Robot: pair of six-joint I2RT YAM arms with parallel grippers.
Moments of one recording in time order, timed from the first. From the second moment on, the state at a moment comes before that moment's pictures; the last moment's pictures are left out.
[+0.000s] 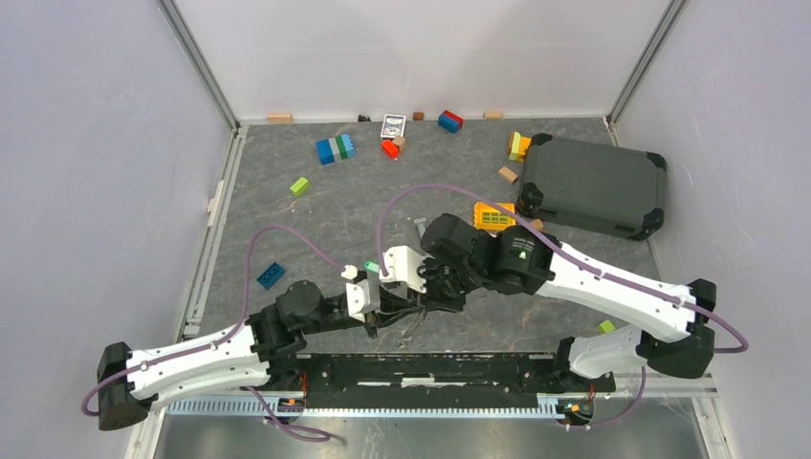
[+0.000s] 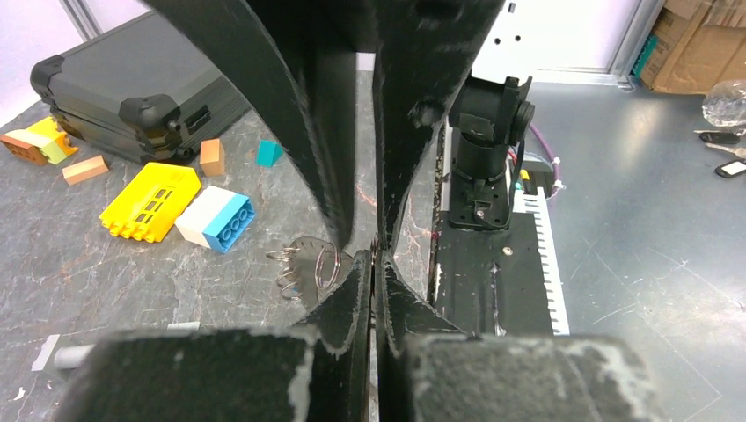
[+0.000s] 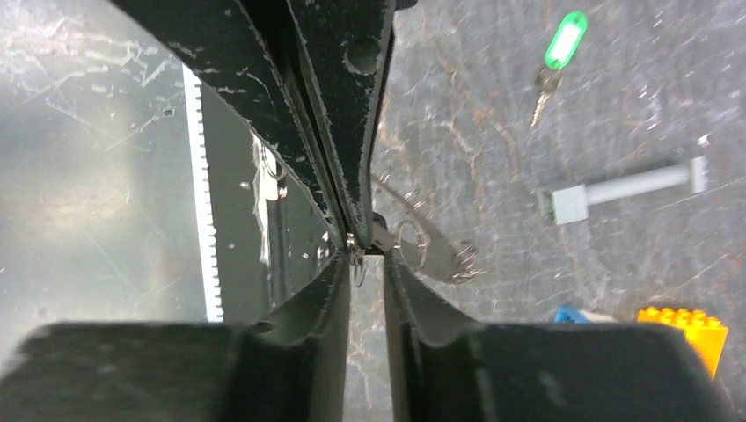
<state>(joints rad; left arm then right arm) -1.17 0.61 0.37 0.30 0.25 0.03 1.20 1.35 1.44 -1.03 -0.23 -0.30</state>
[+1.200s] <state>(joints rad) -1.17 0.42 0.28 0.41 0.24 -0.06 1.20 1.03 1.10 -0.52 -0.29 -0.27</state>
